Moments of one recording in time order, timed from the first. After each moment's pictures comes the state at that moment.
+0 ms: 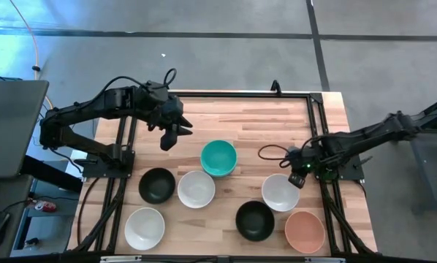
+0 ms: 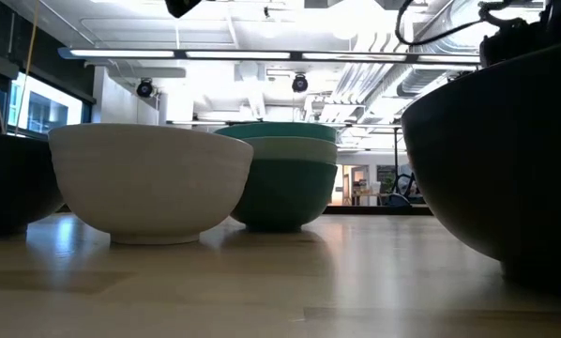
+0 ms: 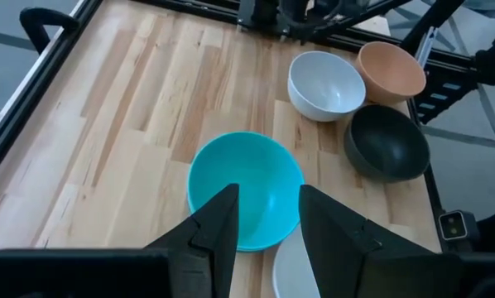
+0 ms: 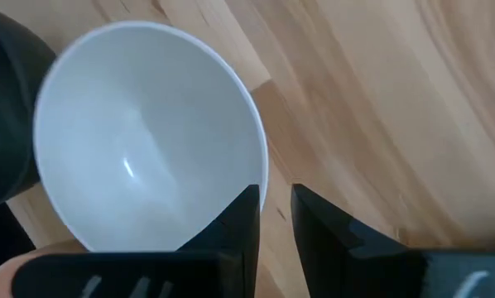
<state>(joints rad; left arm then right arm) 0.31 1.22 1.43 -0.91 0.19 -0.08 0.27 0.95 0.72 -1.02 -0.07 0.86</state>
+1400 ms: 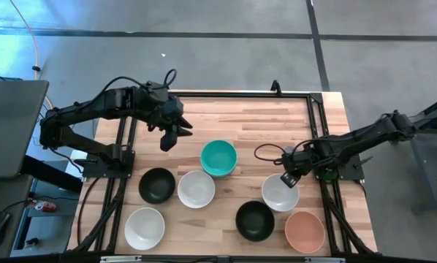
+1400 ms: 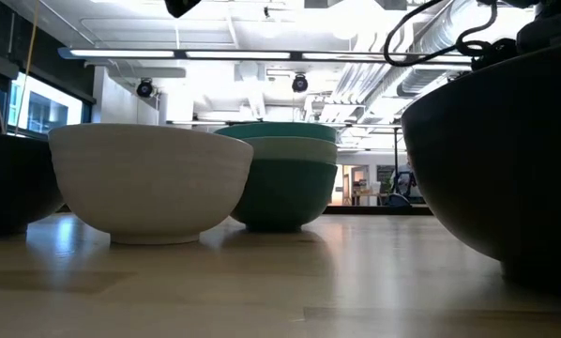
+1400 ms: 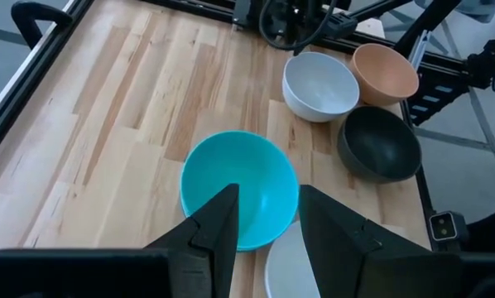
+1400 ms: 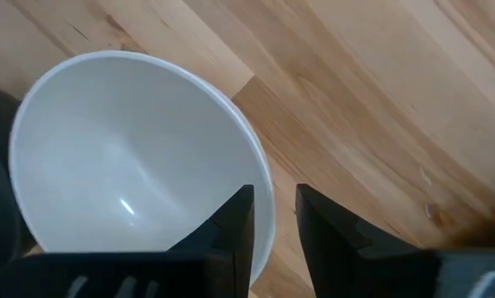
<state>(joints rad) 0.30 1.22 1.43 -0.91 0.20 -0.10 0.27 1.06 0.72 -0.99 -0.07 1.07</state>
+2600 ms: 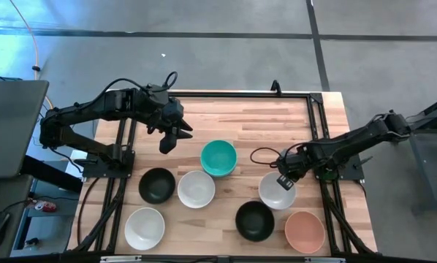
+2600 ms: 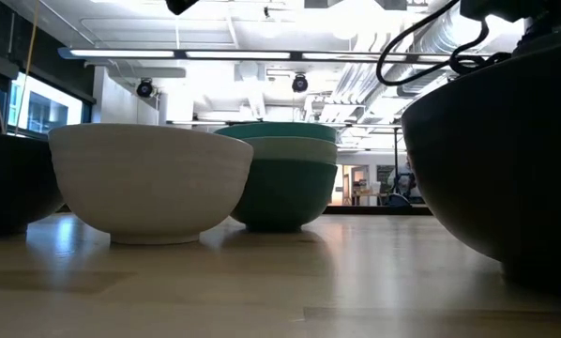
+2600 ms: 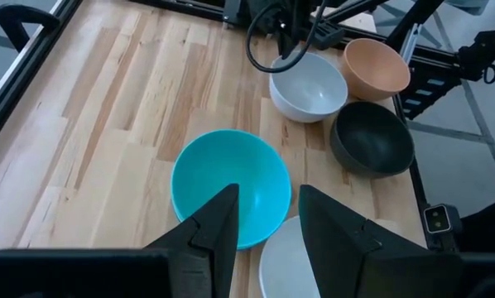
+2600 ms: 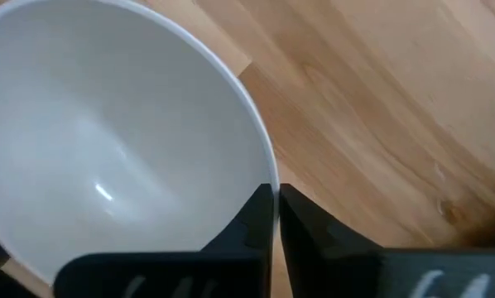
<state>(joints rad) 0.27 1.22 1.43 -0.91 0.19 -0.09 0.26 1.15 0.73 -0.96 -0.11 1.08</state>
